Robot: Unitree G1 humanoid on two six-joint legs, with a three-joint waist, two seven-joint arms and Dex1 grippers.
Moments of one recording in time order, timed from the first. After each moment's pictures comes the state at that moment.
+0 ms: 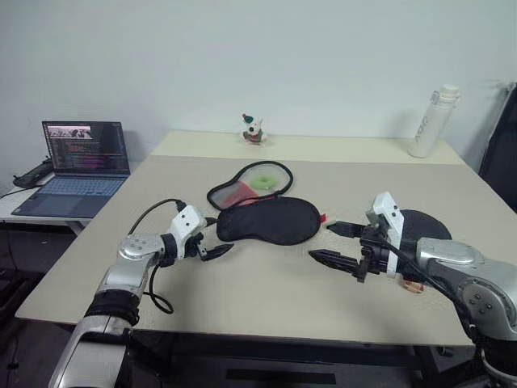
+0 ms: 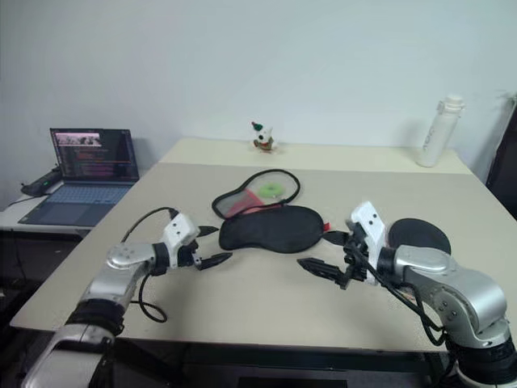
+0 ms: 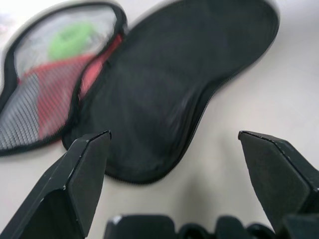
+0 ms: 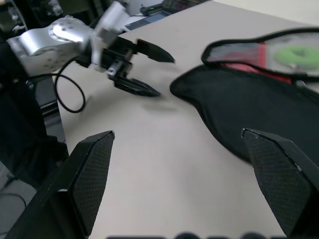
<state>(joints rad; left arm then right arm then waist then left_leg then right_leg) -0.75 0.62 -0.07 0.80 -0.06 -0.19 -1.02 -0.48 -0.63 -0.09 -0.56 0.74 1.03 0.63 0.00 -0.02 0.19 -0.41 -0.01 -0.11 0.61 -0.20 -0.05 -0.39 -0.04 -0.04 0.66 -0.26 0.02</state>
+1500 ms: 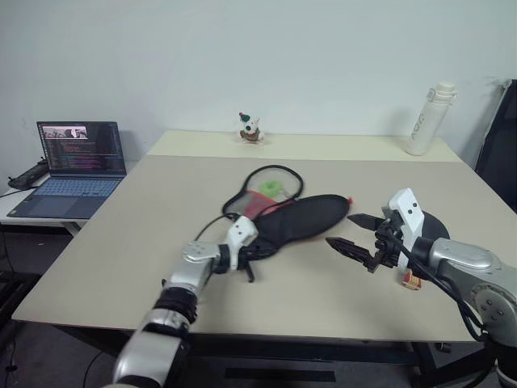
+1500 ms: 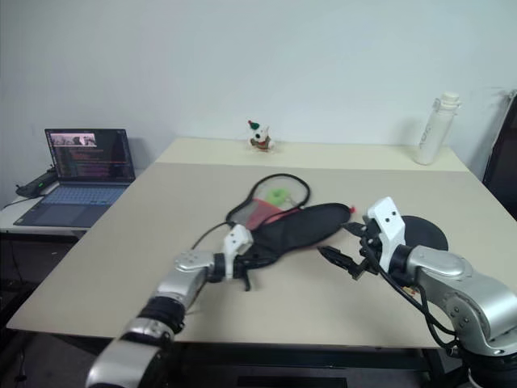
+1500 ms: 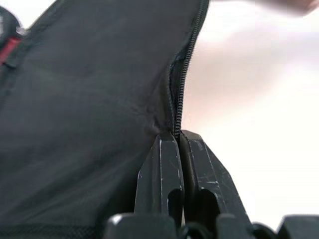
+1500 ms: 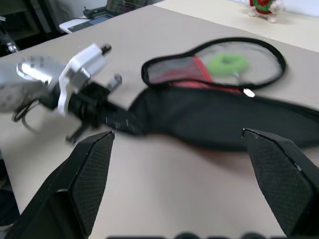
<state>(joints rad) -0.73 0.25 -0.08 0.70 -0.06 0.01 -1.08 -0.40 -0.67 -0.14 -0.54 0.71 0.97 0.51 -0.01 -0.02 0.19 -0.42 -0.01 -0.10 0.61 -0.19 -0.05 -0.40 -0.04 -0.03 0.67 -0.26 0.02</state>
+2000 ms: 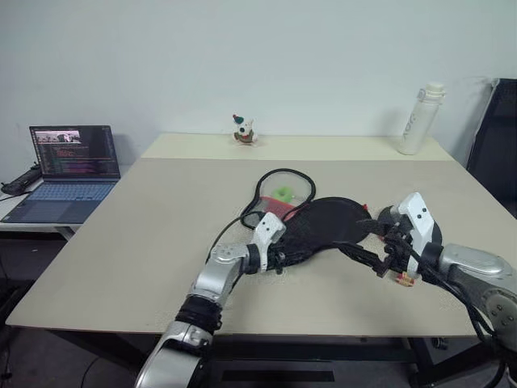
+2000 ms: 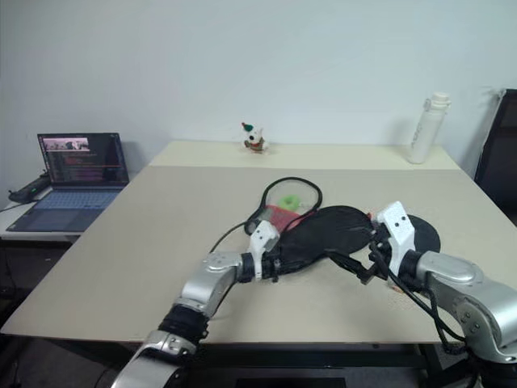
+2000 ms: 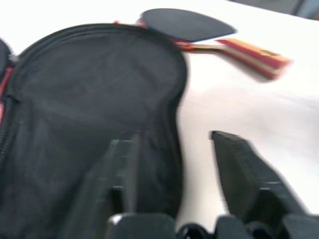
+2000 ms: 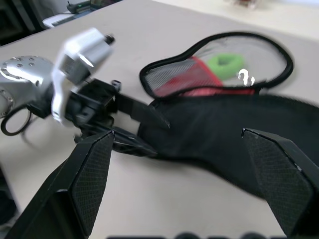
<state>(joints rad) -0.66 0.21 -0.12 0.42 -0.12 0.26 -1.01 -0.33 -0.68 -0.20 -0.55 0.75 1.01 0.50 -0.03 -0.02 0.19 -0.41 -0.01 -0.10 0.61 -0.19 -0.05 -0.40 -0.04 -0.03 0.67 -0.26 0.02</state>
